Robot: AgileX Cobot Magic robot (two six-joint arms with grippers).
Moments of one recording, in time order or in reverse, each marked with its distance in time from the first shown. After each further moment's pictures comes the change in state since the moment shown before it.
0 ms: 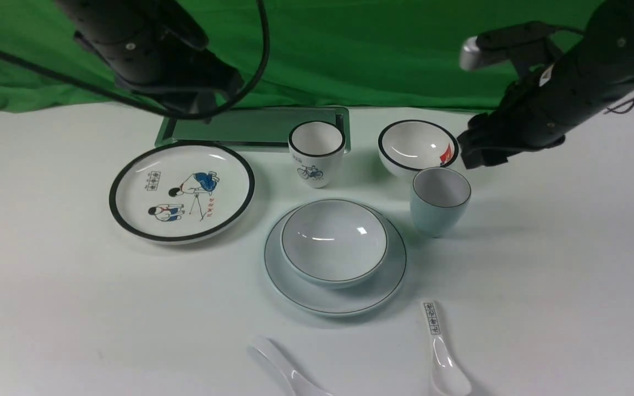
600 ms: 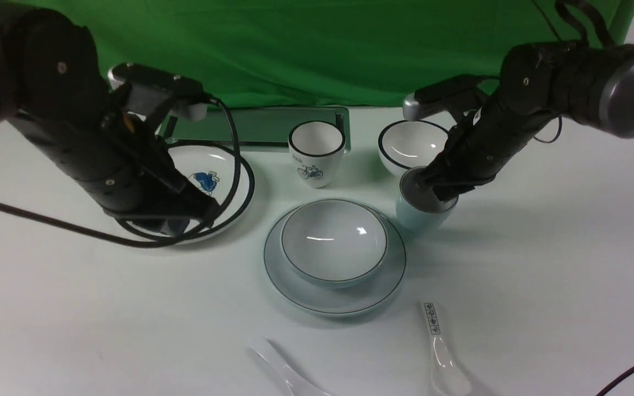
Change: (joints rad) right arm 0.055 0.164 -0.127 0.009 0.072 -0.075; left arm 0.000 -0.120 0.408 -0.024 -0.141 -0.003
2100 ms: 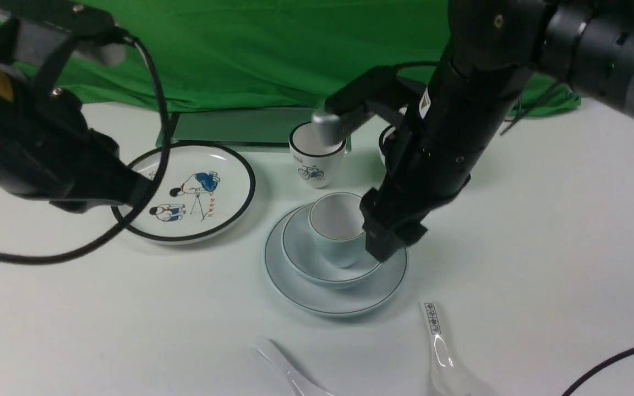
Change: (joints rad) right arm 0.334 -0.243 0.046 0.024 0.387 -0.067; left arm 0.000 -0.358 0.073 0.048 0.034 -0.024
